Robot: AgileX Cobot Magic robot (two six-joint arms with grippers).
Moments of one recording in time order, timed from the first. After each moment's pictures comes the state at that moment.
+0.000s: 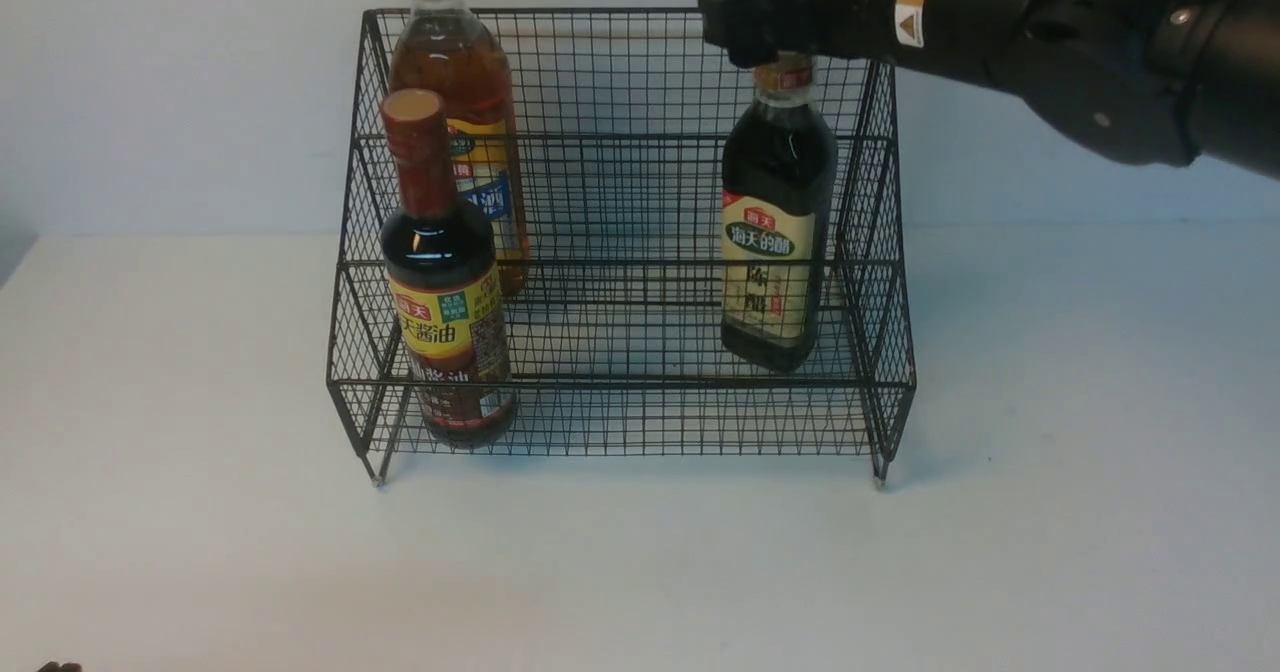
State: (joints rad) right arm 0.52 1.69 -1.47 -0.57 0.23 0.63; left arm -0.03 -0.01 0.03 -0.05 0.37 0.10
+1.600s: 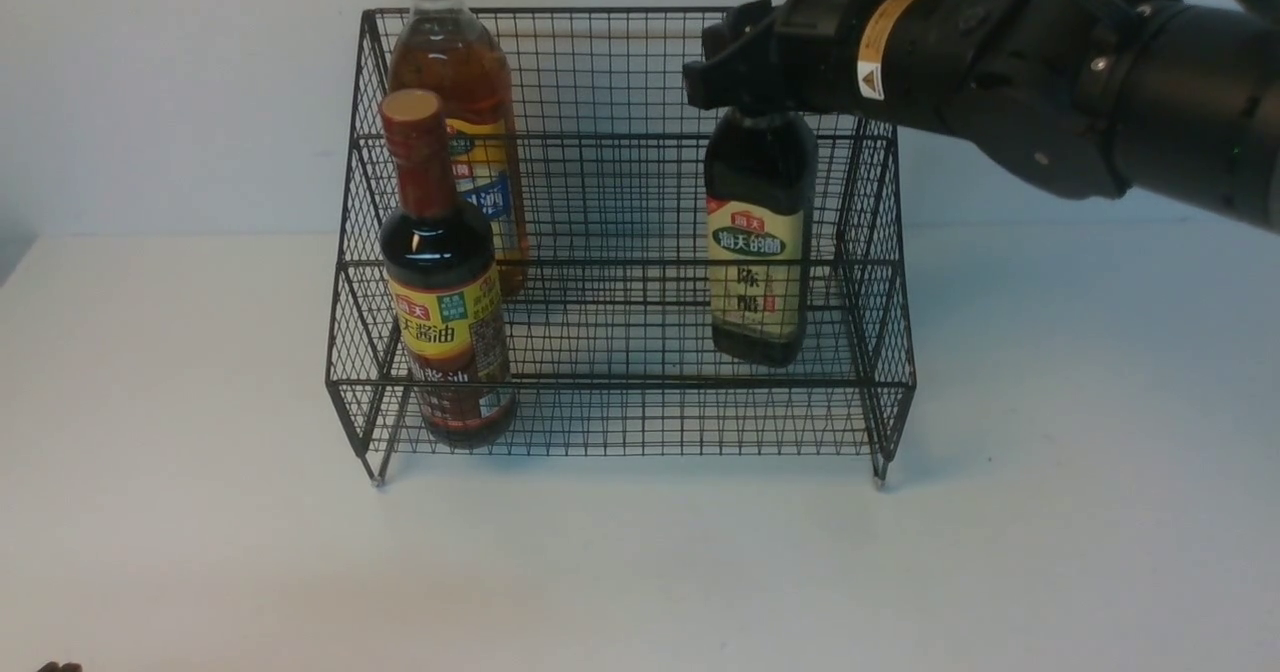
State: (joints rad) right arm 0.52 1.75 -1.46 -0.57 0.22 0.60; left arm -0.03 -0.01 0.03 -0.05 0.37 0.10
